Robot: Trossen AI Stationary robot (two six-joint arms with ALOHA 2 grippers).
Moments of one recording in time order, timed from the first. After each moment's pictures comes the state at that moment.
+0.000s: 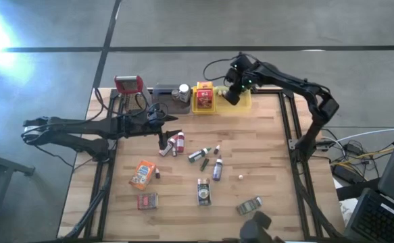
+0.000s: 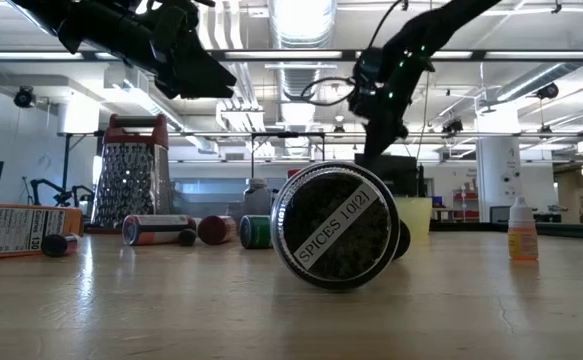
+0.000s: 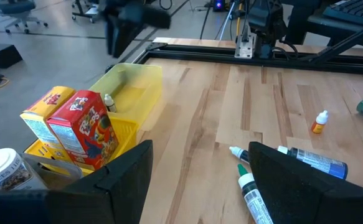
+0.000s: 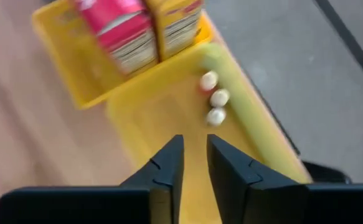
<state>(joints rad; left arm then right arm) 0.15 1.01 0.62 0.12 -0.13 0.01 -0.73 1.73 1.45 -0.79 -0.06 -0.17</state>
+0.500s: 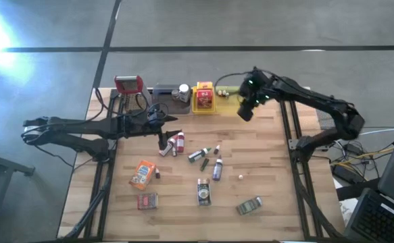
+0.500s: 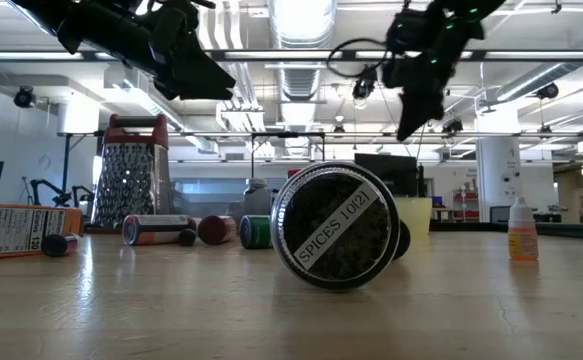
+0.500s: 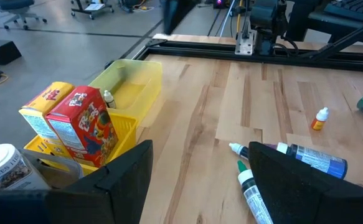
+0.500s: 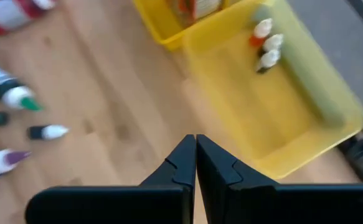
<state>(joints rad) 0.15 1.01 0.62 0.10 -0.13 0.00 -0.62 1.37 1.15 -0.82 -0.10 -0.06</state>
